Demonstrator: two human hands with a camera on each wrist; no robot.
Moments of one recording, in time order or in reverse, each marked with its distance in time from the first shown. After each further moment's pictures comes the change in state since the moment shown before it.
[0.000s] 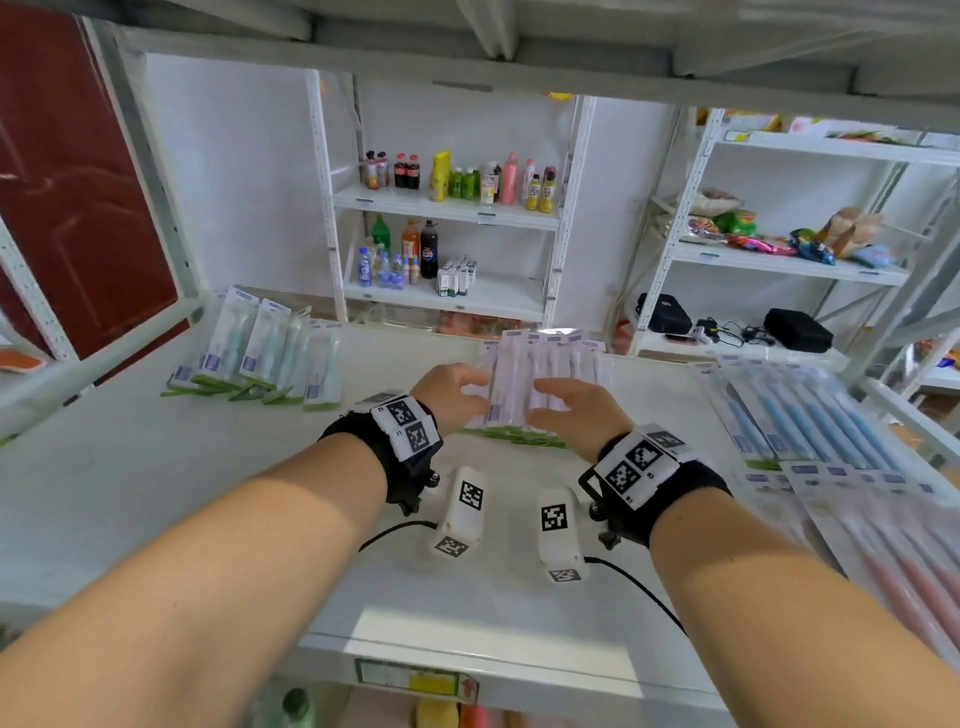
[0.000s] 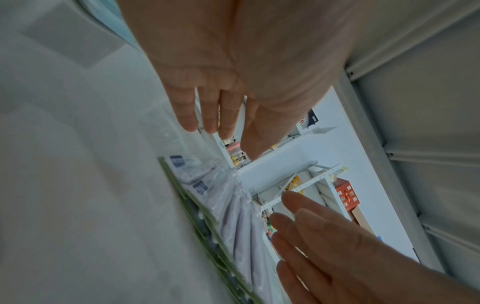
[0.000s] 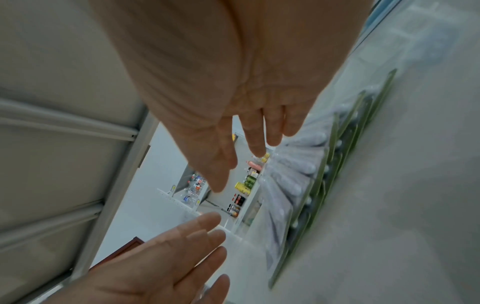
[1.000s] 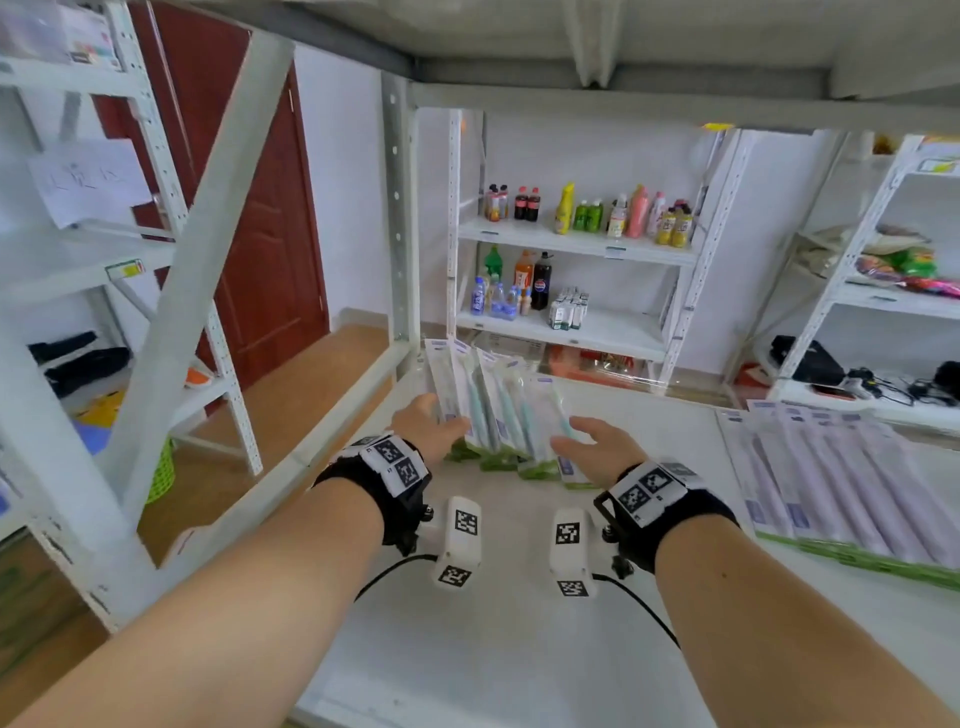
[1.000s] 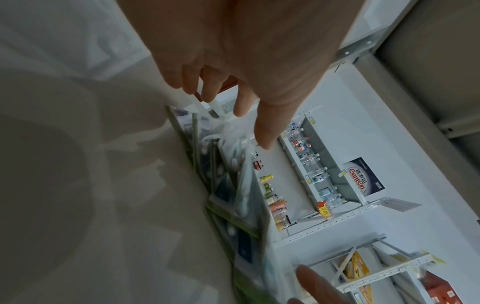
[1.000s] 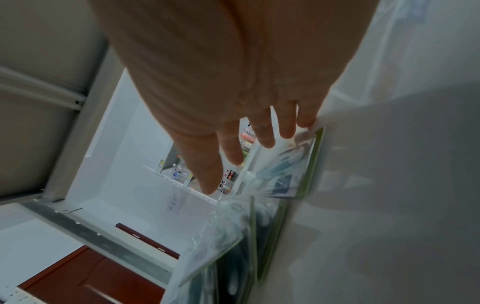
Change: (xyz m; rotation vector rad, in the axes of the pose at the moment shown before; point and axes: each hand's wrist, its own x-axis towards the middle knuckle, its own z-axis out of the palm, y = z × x) left_hand -0.015 -0.246 -0.230 -0.043 0.282 -0.393; right_hand 0.110 -0.144 0.248 -0.079 -0.105 0.077
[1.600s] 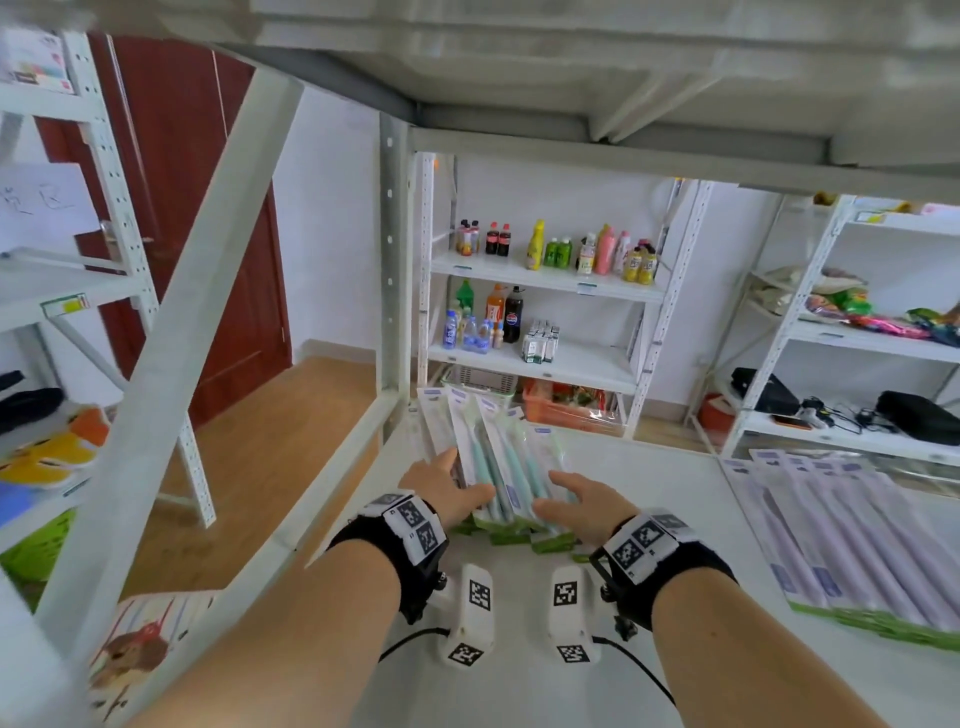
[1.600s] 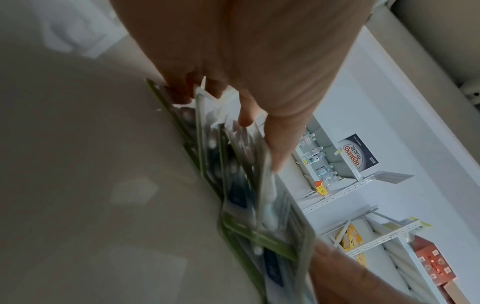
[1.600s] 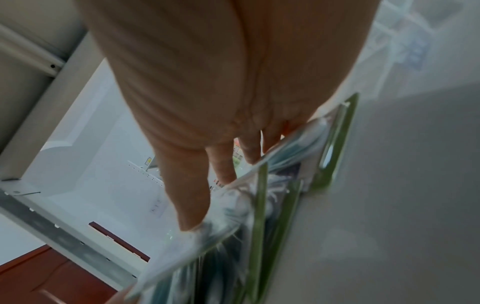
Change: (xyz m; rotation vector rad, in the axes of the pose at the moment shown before) left_hand 0.047 -0.009 0.005 0.202 -0.182 0.132; right_hand 0.032 -0.016 0.023 -0.171 -0.120 0.003
